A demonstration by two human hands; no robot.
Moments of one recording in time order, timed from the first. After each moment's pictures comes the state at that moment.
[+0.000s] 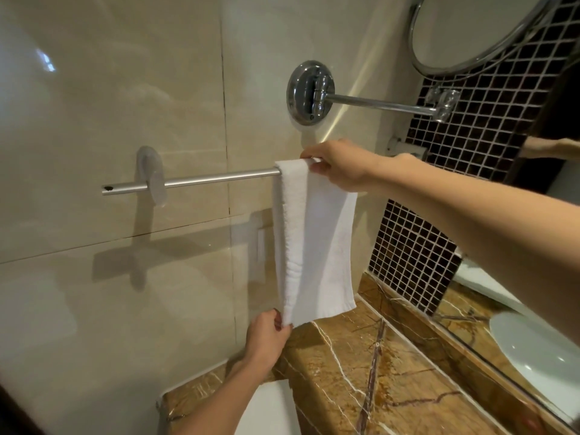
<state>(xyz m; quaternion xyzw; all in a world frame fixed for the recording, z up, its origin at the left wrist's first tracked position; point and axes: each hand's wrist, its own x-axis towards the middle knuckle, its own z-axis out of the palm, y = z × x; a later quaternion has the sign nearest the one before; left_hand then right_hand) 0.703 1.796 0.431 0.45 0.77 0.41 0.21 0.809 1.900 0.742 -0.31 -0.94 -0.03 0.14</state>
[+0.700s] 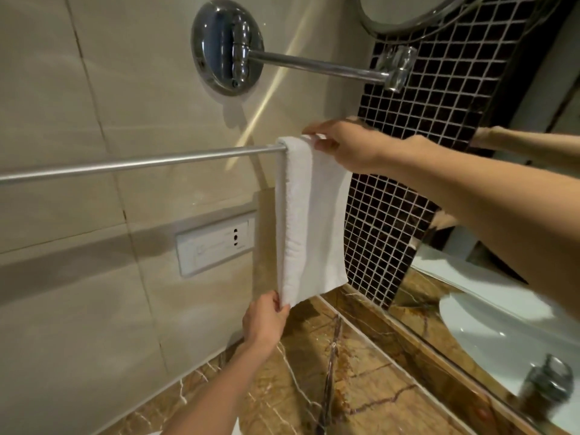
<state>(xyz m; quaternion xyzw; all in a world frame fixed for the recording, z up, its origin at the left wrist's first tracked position) 0.774 1.907 0.428 0.48 0.77 0.37 0.18 0.890 1.998 0.732 -0.36 -0.92 -0.05 0.17</state>
